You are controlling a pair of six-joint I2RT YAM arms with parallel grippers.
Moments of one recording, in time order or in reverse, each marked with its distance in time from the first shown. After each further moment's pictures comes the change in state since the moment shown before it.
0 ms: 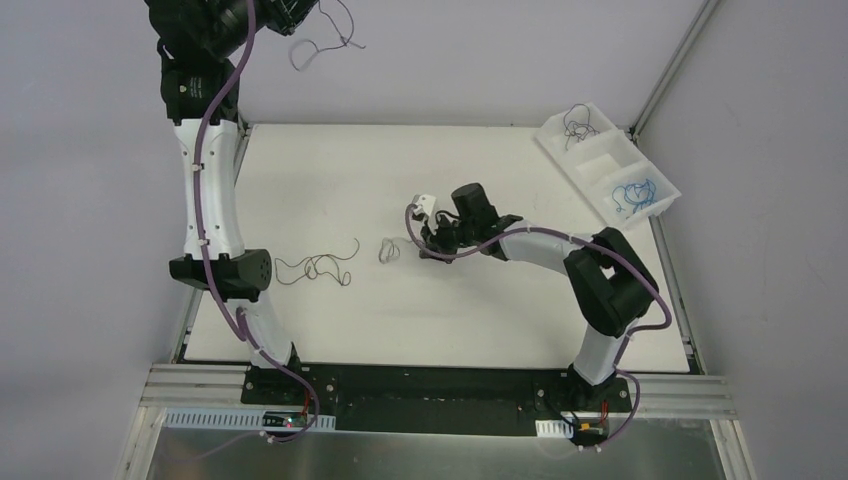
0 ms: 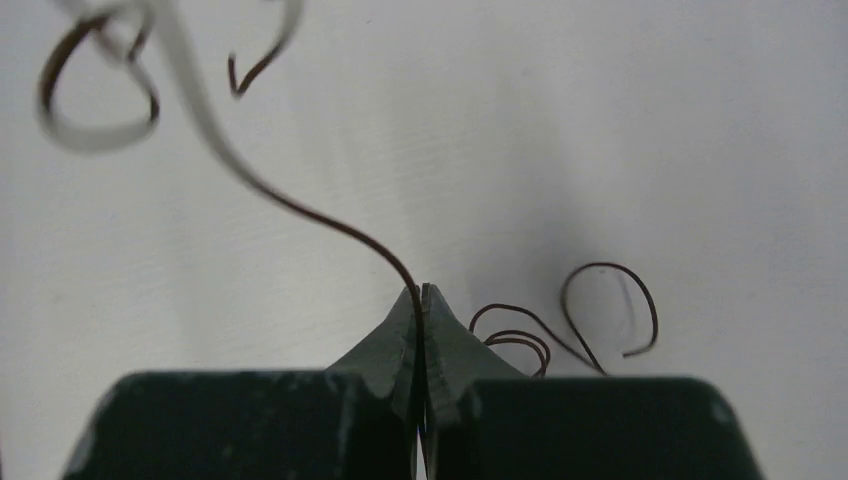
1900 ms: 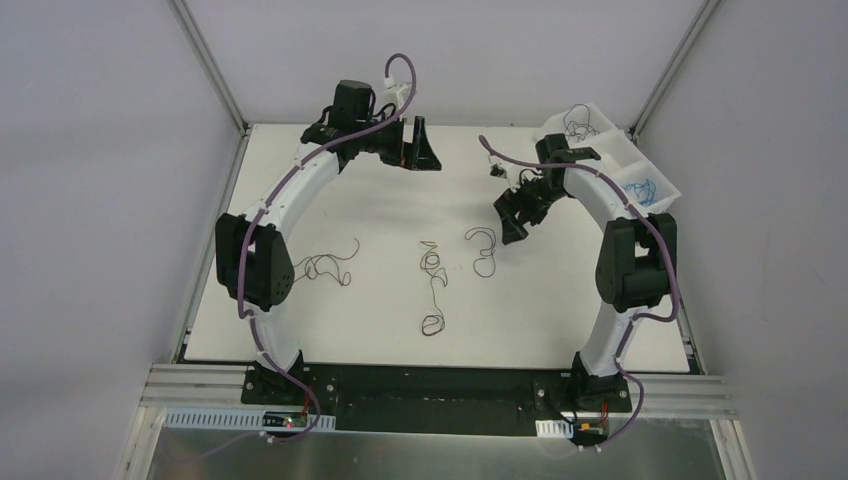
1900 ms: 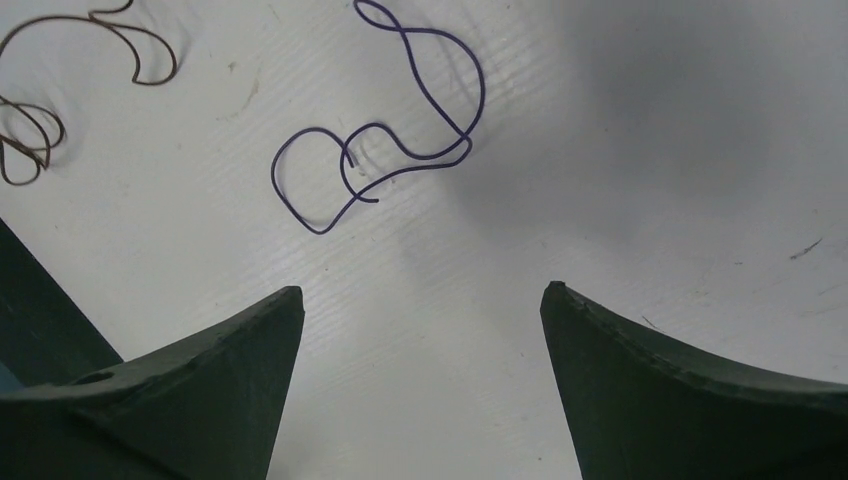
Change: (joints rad) left arm -0.370 -0.009 -0.821 -0.089 -0.004 0.195; right arm -0.461 0.079 0.469 -1.084 0.067 -0.327
